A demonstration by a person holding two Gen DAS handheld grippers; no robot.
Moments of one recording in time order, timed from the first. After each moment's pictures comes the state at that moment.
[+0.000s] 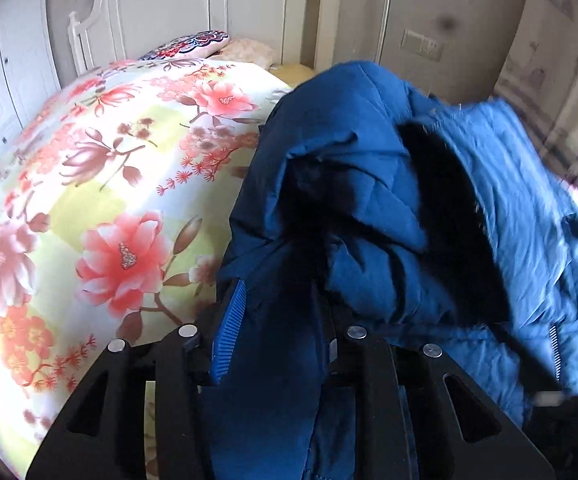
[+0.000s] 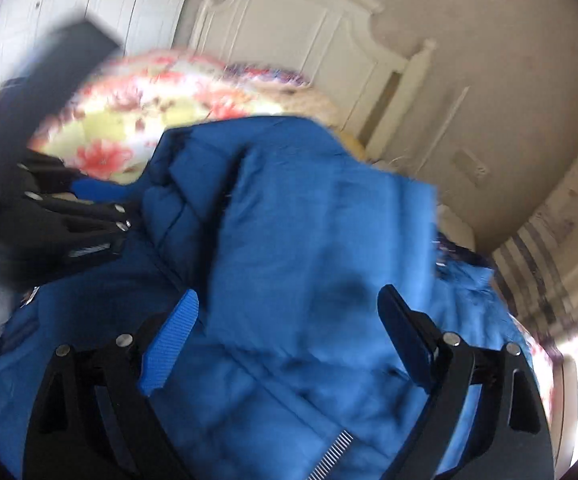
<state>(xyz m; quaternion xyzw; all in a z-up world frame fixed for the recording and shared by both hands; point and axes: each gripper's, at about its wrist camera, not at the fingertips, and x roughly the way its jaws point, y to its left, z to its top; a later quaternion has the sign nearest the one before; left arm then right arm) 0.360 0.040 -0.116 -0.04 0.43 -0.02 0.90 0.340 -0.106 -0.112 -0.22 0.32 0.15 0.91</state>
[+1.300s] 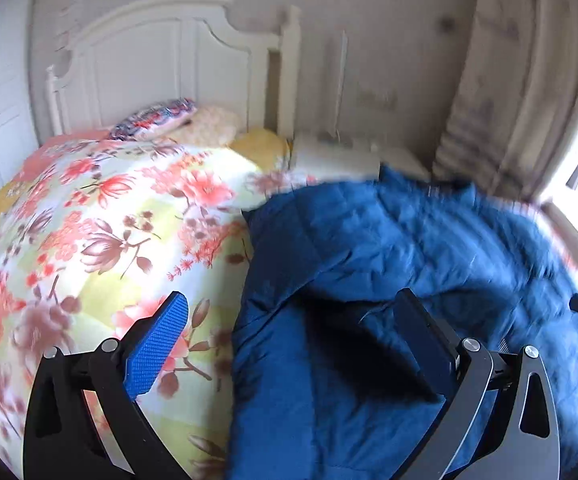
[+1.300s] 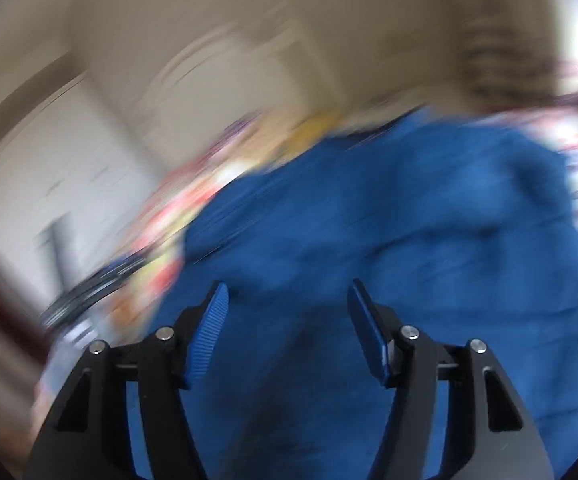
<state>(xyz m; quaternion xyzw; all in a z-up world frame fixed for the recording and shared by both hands) 0.344 0.044 -0.062 0.01 0.35 -0.08 0.93 0.267 -0.294 -0.098 0.22 0.36 0.24 0.87</state>
